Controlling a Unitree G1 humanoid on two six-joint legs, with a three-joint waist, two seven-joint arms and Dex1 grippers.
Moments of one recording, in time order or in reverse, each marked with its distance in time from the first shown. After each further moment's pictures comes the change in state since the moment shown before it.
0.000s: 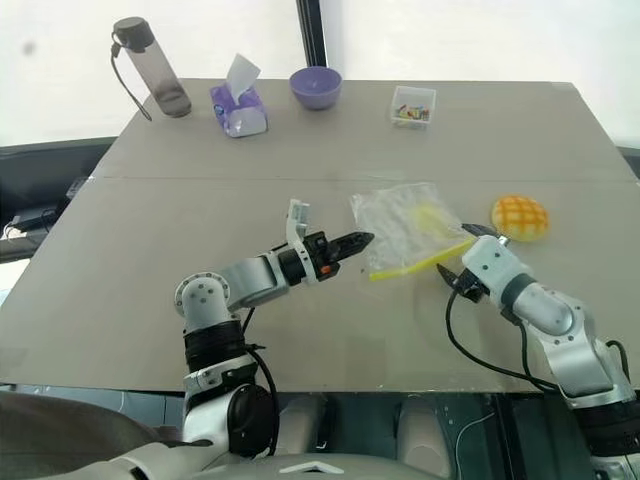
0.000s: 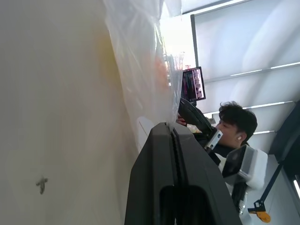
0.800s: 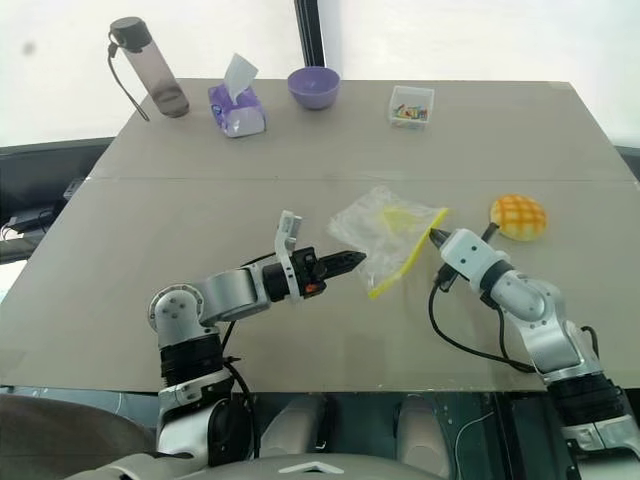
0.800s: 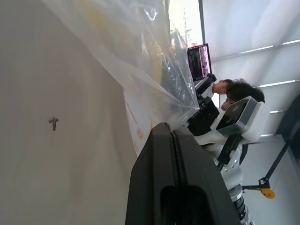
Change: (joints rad) left arm 0.086 0.155 -0.099 -0.033 -0.277 0.034 0.157; right arm -0.121 0.083 0.054 0.135 -0.071 -0.158 -0.033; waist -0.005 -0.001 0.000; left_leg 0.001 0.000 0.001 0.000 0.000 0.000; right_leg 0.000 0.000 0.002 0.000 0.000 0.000
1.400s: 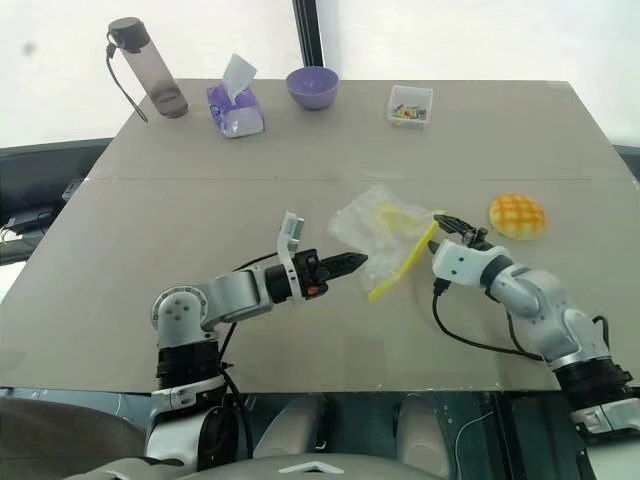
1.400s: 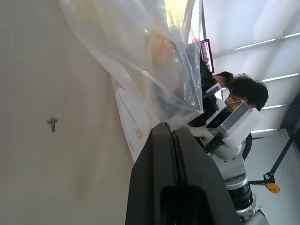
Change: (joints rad) left arm 0.037 0.059 -0.108 0.000 -0.034 -0.112 -0.036; right arm -0.074 -0.080 0.064 0.124 -0.282 -0.208 -0.135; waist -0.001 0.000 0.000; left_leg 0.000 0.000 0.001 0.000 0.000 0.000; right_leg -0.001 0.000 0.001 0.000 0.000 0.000
